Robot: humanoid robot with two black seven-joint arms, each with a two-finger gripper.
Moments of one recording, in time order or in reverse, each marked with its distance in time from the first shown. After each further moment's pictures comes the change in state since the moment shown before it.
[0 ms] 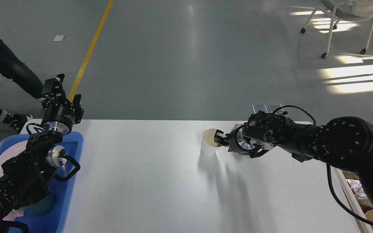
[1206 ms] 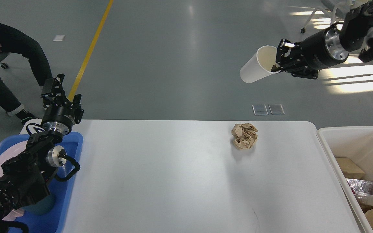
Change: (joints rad) left arm 0.000 0.000 0.000 0.000 0.000 0.000 0.000; right arm 0.626 -0.611 -0.001 0.346 -0.015 0.362 0.010
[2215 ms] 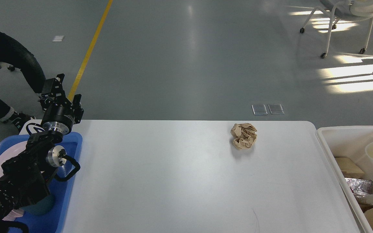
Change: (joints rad) left arm 0.000 0.000 0.000 0.000 0.000 0.000 0.000; right arm -0.965 -0.029 0.002 -0.529 0.008 -0.647 -0.004
